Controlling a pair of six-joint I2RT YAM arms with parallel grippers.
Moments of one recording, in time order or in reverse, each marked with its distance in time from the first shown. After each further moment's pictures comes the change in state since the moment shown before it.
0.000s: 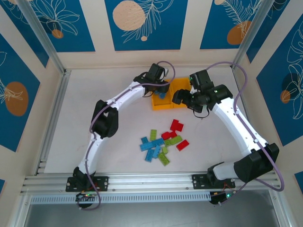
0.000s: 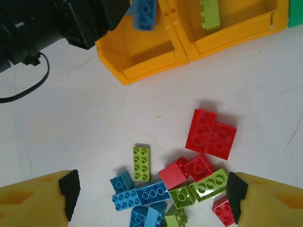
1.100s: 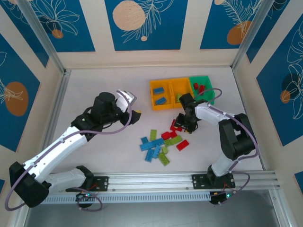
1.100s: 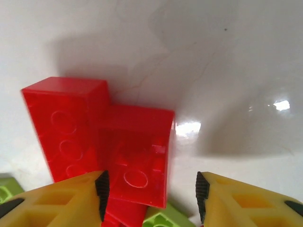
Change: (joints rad) left arm -0.003 -1.266 -1.189 0.180 0.170 0.249; right arm -0.032 0.296 -0.411 0.277 -0.026 0.093
